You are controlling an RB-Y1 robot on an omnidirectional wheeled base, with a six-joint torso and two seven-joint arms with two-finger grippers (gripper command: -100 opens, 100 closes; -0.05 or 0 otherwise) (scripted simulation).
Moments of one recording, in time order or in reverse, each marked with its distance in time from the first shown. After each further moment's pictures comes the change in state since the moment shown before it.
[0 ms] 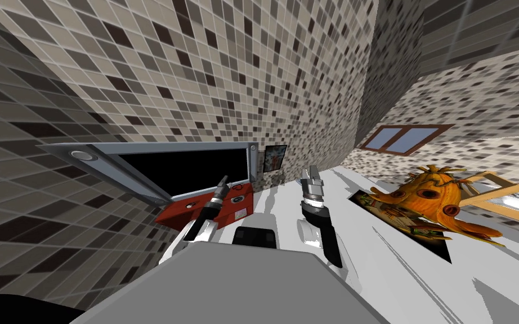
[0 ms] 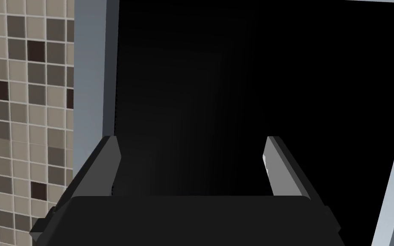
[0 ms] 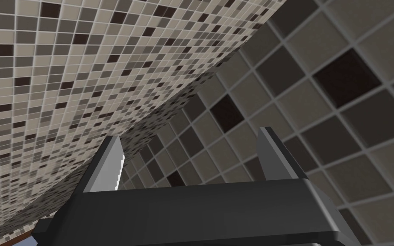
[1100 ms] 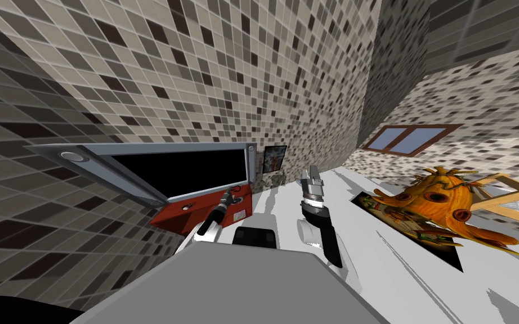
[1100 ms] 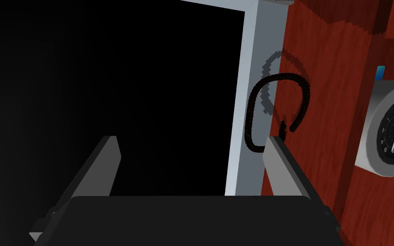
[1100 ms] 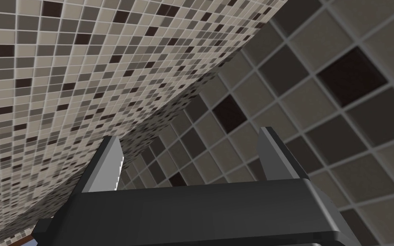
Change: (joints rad) left arm -0.030 -0.015 -0.037 0.199 0.037 0.238 0.080; right arm 0.000 0.000 0.000 0.000 0.000 0.000 0.000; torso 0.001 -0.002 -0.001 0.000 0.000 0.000
